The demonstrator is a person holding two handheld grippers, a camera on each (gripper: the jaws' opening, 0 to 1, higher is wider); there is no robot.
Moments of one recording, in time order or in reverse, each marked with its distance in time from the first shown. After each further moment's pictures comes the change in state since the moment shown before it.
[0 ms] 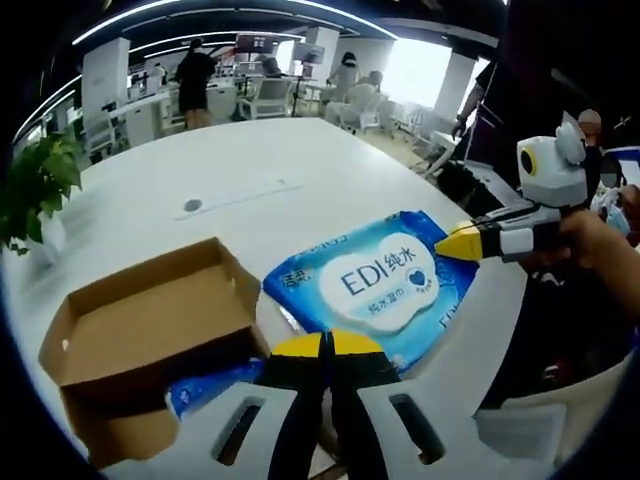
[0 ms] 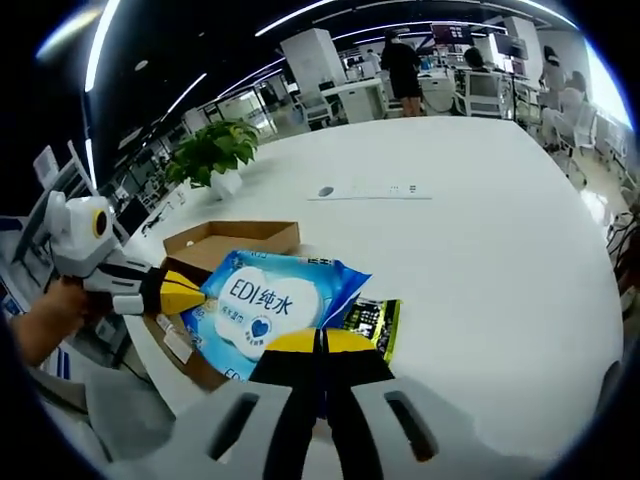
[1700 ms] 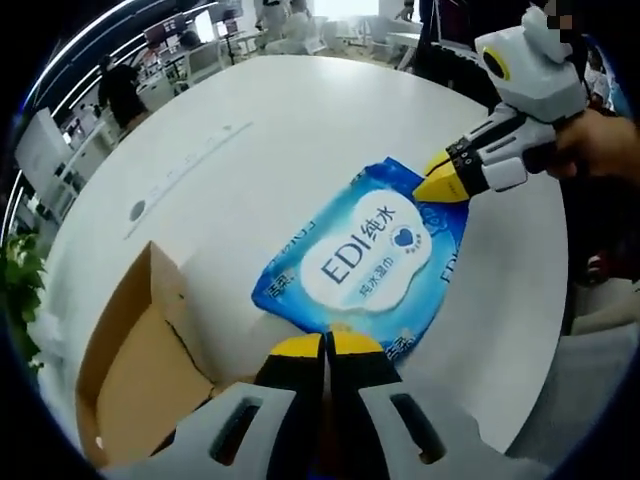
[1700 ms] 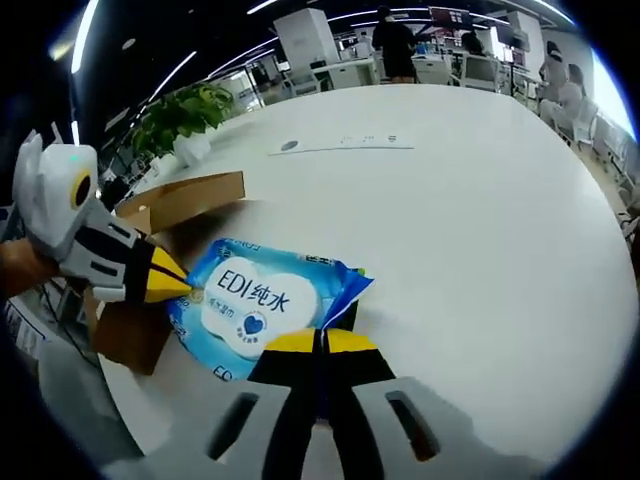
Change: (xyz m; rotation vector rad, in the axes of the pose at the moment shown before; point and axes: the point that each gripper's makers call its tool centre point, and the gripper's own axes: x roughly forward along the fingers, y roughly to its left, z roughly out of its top) left arm 0.090 0.019 -0.044 0.365 0.308 0.029; right arm 0.080 -0.063 -0.056 -0.019 0.084 -0.060
